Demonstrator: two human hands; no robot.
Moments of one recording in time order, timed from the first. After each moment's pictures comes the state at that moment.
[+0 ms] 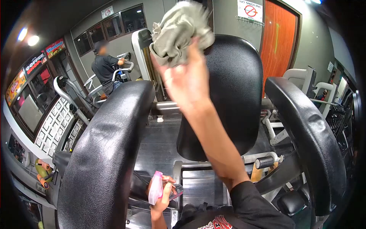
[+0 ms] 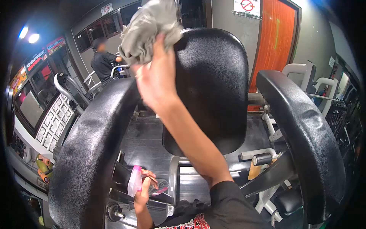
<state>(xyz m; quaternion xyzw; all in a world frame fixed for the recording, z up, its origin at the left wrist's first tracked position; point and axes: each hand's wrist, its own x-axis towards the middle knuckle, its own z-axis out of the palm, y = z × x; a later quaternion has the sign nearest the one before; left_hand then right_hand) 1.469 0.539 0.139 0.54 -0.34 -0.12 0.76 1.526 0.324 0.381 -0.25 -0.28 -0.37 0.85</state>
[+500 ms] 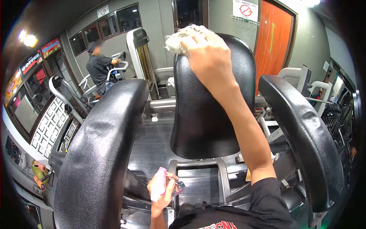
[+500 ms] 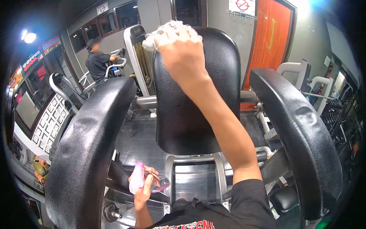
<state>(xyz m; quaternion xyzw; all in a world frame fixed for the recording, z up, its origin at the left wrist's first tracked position) 1.460 0.516 0.149 0.54 -0.39 -0.10 0.74 1.499 0.230 0.389 -0.75 0.01 -0.62 -0.24</state>
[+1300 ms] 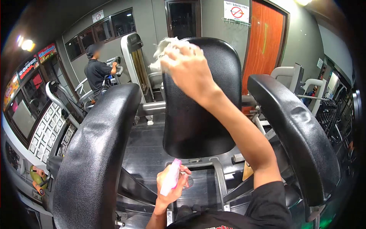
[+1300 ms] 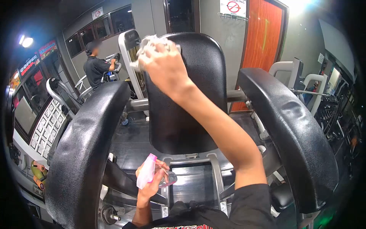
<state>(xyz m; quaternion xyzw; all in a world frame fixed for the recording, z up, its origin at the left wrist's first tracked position) 1.436 0.477 0.184 0.49 -0.47 -0.14 0.73 1.483 0.251 0.377 -0.81 0.00 -0.53 -0.25</state>
